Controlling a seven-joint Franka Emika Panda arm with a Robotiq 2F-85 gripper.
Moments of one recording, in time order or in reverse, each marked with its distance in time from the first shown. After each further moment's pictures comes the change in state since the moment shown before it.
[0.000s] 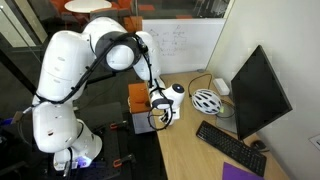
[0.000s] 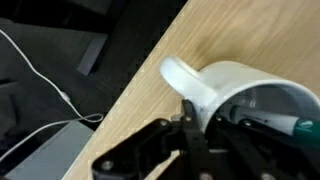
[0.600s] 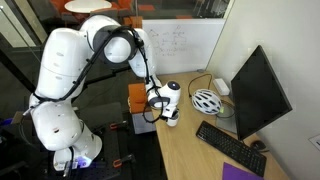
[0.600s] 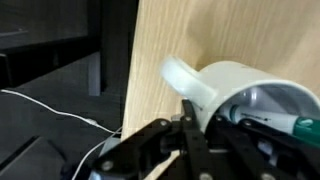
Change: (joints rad) arm 0.147 -0.001 -0.104 -0.031 0.037 0.084 0.471
